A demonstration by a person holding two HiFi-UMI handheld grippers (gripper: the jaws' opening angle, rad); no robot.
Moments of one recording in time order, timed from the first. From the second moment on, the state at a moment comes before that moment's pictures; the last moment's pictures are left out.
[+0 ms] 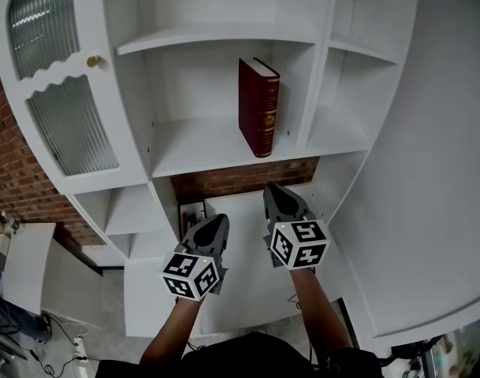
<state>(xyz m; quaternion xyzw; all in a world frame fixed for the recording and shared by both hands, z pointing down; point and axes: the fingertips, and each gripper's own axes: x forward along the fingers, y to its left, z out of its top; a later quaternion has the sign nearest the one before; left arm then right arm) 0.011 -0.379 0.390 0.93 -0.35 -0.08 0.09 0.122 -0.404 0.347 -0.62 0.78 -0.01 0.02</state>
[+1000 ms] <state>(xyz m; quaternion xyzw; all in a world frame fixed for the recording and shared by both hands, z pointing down) 0.019 -0.395 0.383 0.91 -0.39 -0.08 0.08 0.149 -0.460 0.276 -0.60 0.80 0.03 0.04</state>
